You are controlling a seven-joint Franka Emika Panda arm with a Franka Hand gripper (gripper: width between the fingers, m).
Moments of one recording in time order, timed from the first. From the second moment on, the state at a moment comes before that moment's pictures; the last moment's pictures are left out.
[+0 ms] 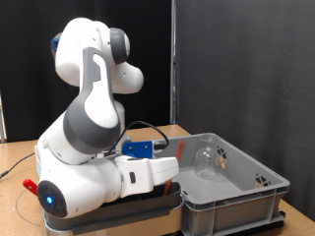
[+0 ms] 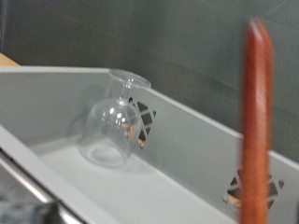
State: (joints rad) arm -0.50 0.84 0.15 -1.32 0.78 1.01 -1.95
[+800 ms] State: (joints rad) arm -0.39 0.54 0.16 -1.52 0.66 1.31 -2.09
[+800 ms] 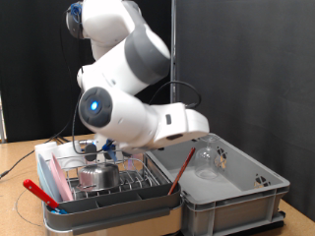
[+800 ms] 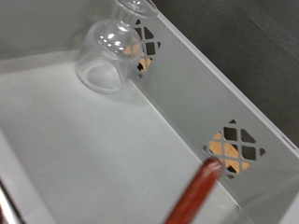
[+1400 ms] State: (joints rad) arm -0.35 0.42 0.18 -1.58 0.65 1.33 -2.04
